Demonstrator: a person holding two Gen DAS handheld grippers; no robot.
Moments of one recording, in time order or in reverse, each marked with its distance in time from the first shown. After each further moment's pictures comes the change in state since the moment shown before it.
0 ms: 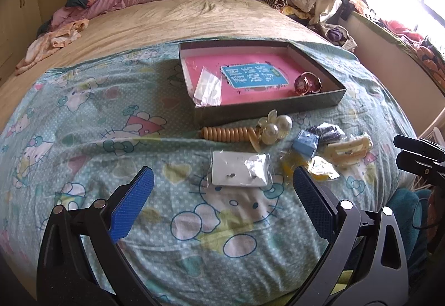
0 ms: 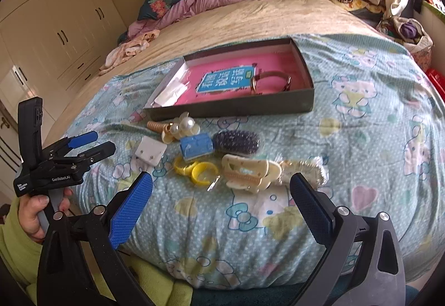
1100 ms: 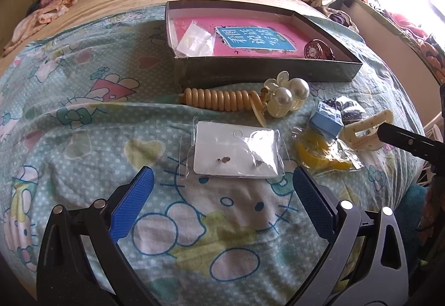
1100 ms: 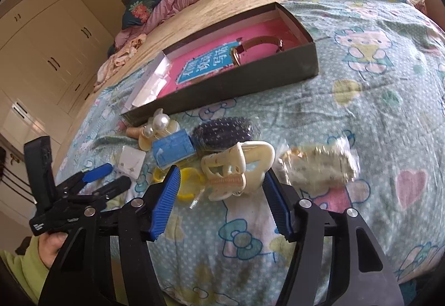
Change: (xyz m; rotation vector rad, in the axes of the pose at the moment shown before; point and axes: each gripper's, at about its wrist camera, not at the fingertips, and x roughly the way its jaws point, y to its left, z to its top) left arm 0.061 -0.002 -0.015 -0.034 0.104 -0.037; right arm 0.057 -0.029 0.001 0.148 0.010 0.072
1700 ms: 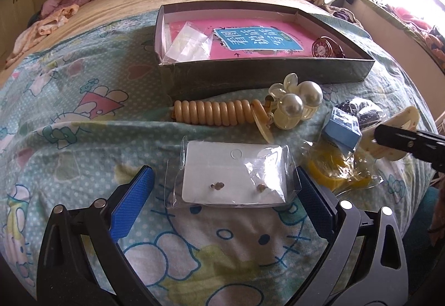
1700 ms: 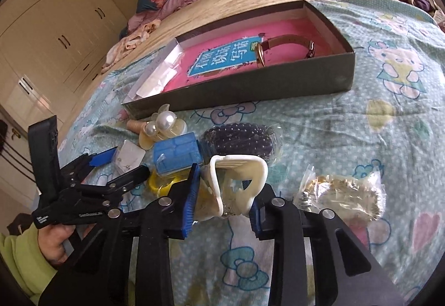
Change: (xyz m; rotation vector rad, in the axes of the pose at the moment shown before) left arm 0.021 -0.008 0.005 0.045 -0.032 0.059; right arm 0.019 0.006 0.006 -0.099 0.029 0.021
